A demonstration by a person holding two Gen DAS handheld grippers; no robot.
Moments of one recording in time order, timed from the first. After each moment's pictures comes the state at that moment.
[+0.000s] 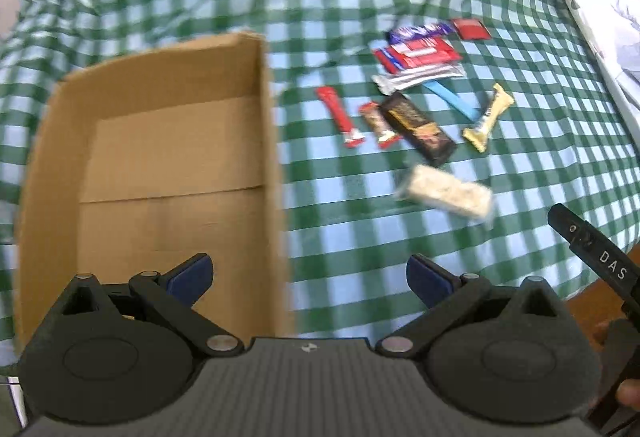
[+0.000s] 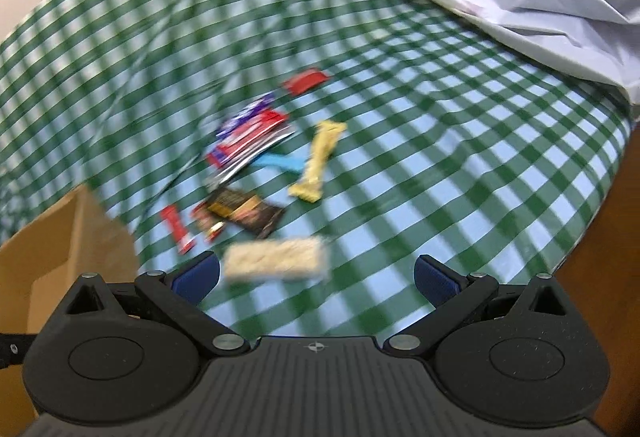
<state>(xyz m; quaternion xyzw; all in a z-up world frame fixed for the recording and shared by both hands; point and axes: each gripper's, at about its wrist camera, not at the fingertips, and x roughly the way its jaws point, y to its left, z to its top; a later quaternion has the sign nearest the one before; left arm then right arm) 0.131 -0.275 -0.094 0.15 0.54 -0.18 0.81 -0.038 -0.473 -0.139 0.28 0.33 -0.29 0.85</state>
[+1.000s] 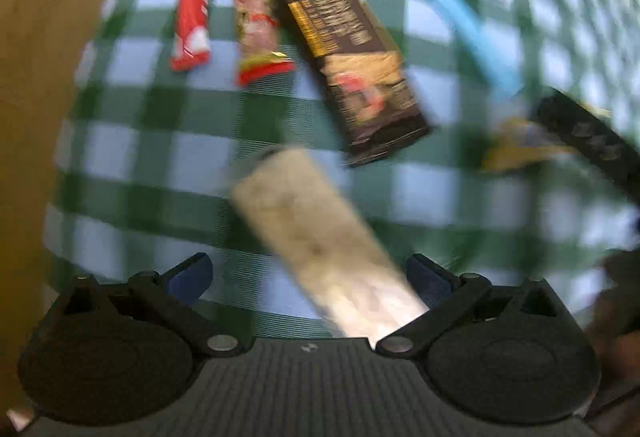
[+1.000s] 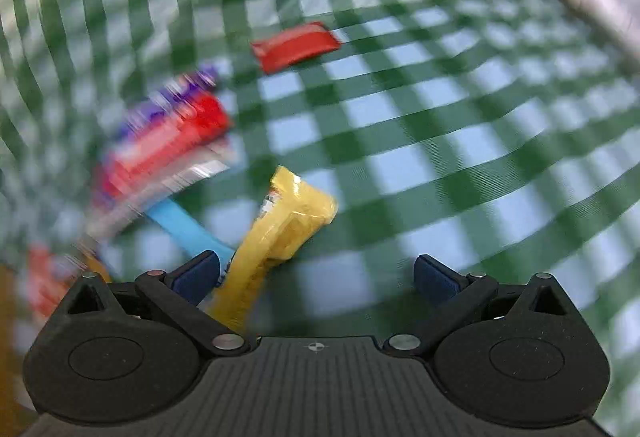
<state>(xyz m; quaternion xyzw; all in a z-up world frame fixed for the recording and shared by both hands) 0.184 -0.419 -0.257 0.10 0.67 -0.09 0.73 0.141 -0.642 -0.266 0.19 0.43 -0.22 0.86</state>
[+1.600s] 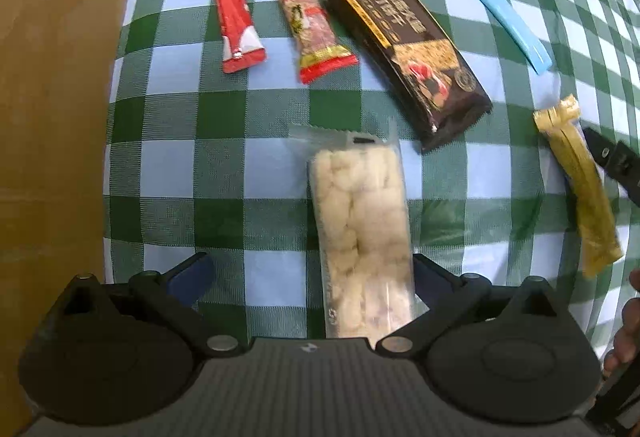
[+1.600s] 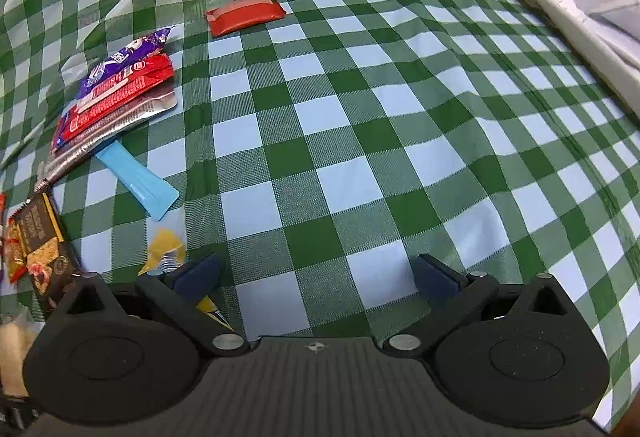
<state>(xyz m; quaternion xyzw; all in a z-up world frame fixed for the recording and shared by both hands) 0.201 -0.390 -0.243 0.14 0.69 -0.12 0.70 0.097 -0.649 -0.274 0.19 0.45 -0.24 0.84</state>
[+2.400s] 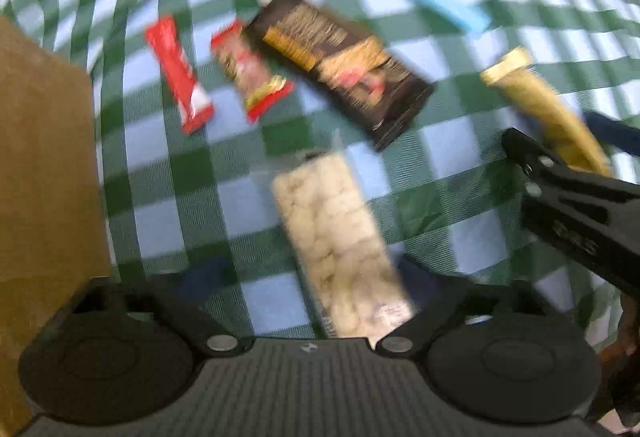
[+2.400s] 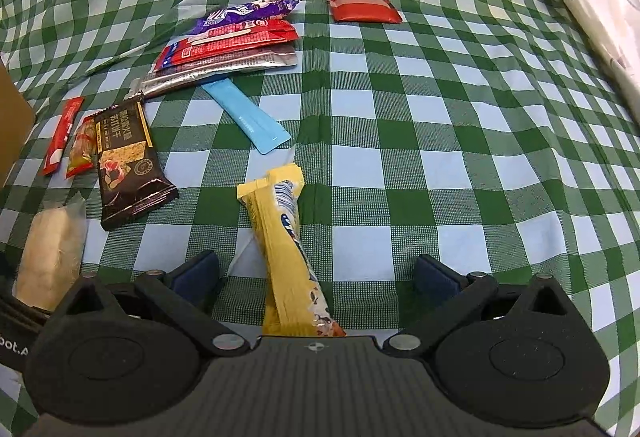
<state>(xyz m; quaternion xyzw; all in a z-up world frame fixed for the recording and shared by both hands) 0.169 -0.447 -0.245 0.24 0.61 -0.20 0.73 0.084 -0.599 -0.278 0.09 0.44 -0.13 0.88</state>
